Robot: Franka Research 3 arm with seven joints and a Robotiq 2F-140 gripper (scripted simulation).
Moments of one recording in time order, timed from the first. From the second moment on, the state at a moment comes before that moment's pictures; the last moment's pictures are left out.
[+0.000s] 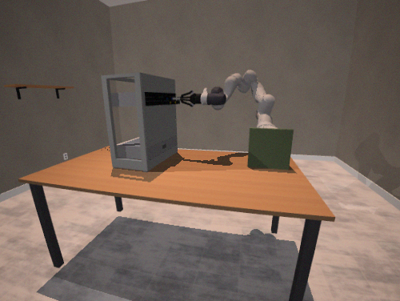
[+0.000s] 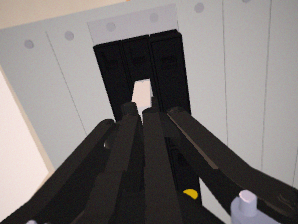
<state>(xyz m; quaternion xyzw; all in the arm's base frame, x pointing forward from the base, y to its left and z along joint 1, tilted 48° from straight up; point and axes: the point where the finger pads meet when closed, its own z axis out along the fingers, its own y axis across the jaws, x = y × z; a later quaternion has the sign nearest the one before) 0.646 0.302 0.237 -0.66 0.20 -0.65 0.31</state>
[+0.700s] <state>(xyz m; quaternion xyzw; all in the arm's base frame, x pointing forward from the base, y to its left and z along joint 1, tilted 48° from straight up) 0.648 0.303 0.237 -0.66 0.20 -0.65 0.31</state>
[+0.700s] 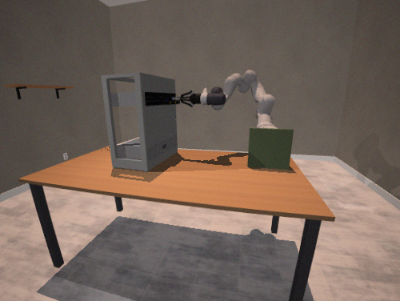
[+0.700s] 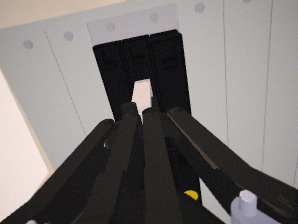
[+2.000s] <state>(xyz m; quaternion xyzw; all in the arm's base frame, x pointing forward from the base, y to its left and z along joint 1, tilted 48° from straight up) 0.647 0.299 0.234 -0.67 0.20 -0.65 0.31</state>
